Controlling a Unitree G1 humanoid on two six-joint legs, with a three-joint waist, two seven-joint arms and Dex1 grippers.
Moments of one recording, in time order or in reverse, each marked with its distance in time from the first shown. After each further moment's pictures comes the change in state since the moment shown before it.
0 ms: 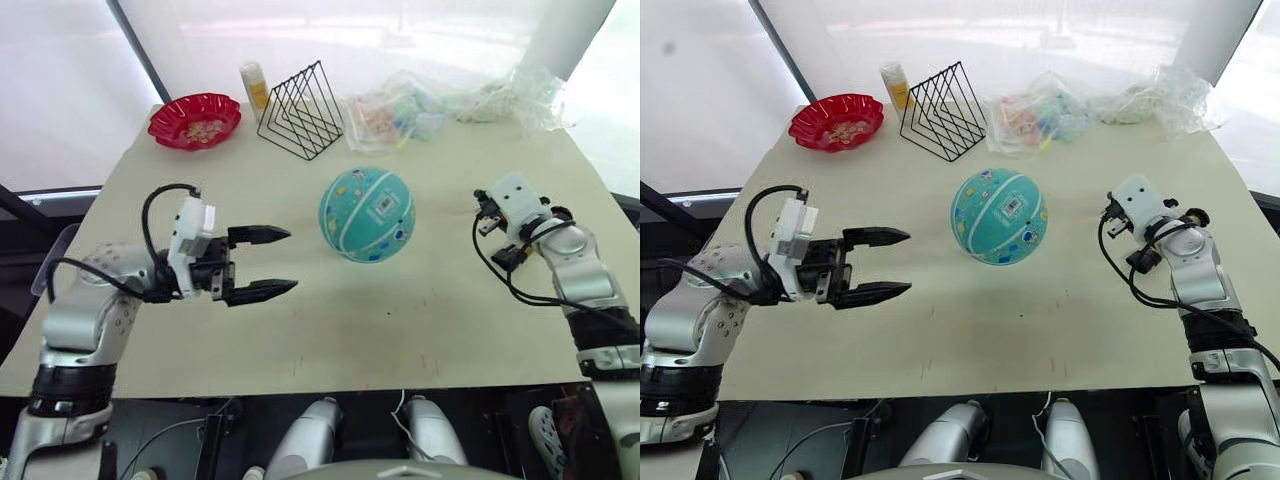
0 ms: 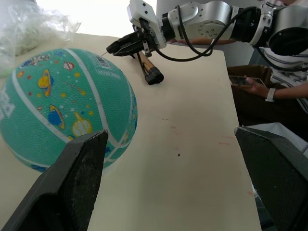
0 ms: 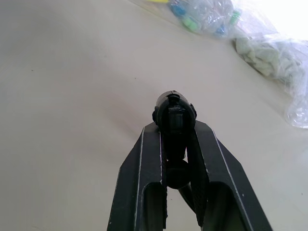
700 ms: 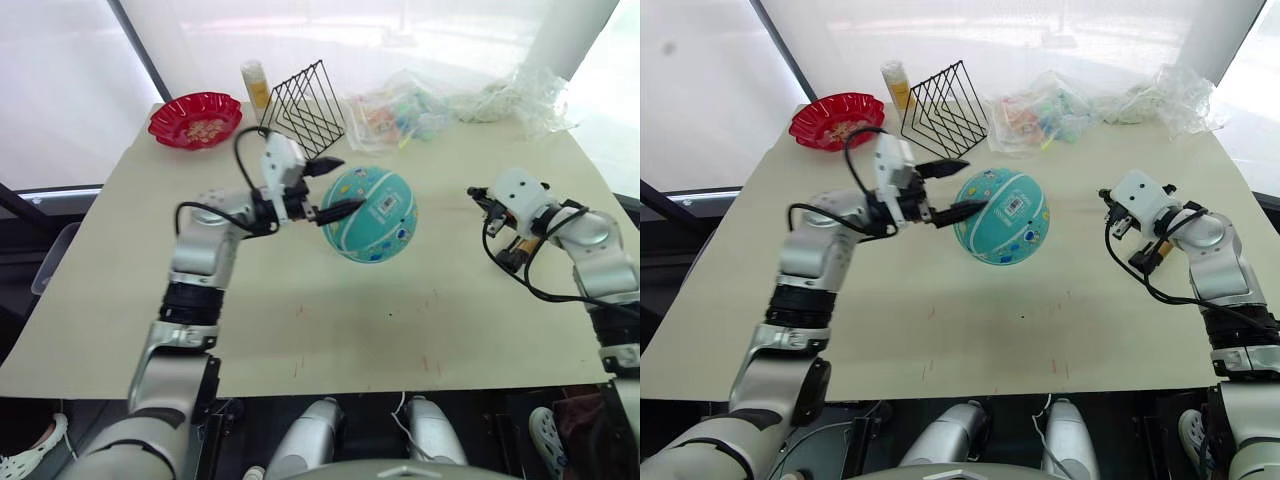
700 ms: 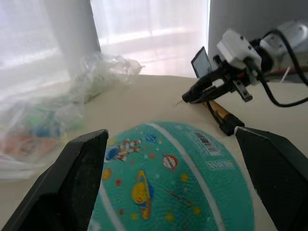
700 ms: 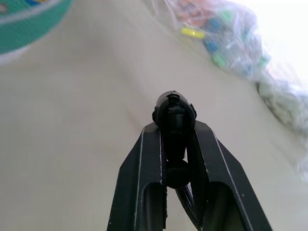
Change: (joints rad) left arm -0.468 -0.346 -0.166 0.301 0.258 -0.084 0.293; right arm -0.013 -0.084 0.023 -0.007 0.011 -0.115 0.189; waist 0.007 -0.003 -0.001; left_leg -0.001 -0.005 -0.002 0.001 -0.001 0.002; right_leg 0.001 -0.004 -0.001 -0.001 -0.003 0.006
